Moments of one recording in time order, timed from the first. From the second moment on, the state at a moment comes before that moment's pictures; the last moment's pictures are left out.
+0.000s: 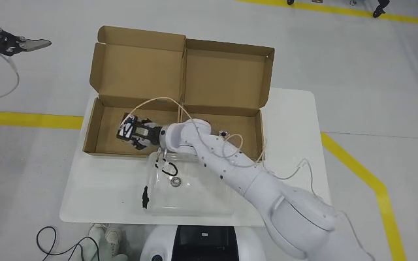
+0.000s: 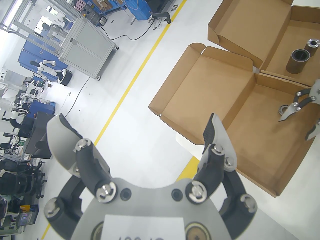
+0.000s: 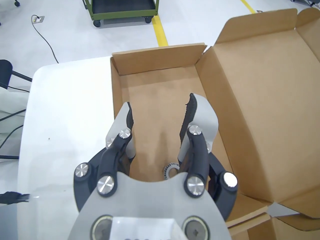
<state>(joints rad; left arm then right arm) 0.56 -0.16 -1.11 -1.50 0.89 -0.82 -0.11 -0.59 -1.81 0.49 -0.86 -1.19 -0.49 0.13</state>
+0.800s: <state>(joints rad) 0.56 -0.16 -1.11 -1.50 0.89 -0.82 -0.11 -1.37 -1.49 0.94 -1.85 -1.50 -0.78 0.52</state>
